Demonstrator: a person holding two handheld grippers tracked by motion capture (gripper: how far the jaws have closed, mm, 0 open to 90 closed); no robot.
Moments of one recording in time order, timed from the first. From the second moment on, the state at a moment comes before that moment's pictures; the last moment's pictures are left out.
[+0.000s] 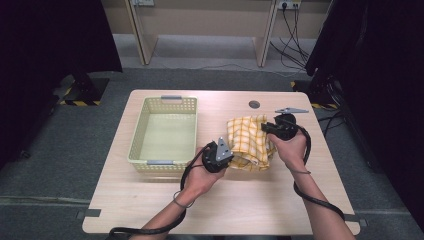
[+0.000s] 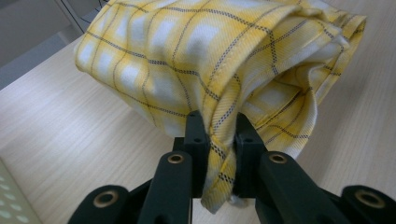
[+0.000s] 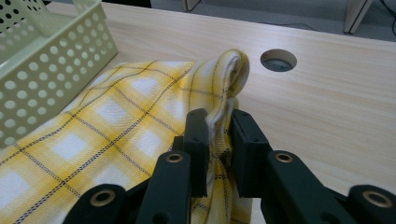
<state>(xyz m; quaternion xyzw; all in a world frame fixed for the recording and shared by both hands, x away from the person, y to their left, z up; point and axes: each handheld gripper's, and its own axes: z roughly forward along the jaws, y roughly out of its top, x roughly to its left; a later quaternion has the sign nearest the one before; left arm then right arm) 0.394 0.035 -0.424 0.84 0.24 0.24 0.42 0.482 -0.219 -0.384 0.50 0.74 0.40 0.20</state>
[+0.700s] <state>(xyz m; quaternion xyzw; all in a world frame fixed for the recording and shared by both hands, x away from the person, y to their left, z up) 0.382 0.066 -0.392 0.83 0.24 0.28 0.42 0.480 -0.184 -0.346 0.46 0.74 0.43 0.22</state>
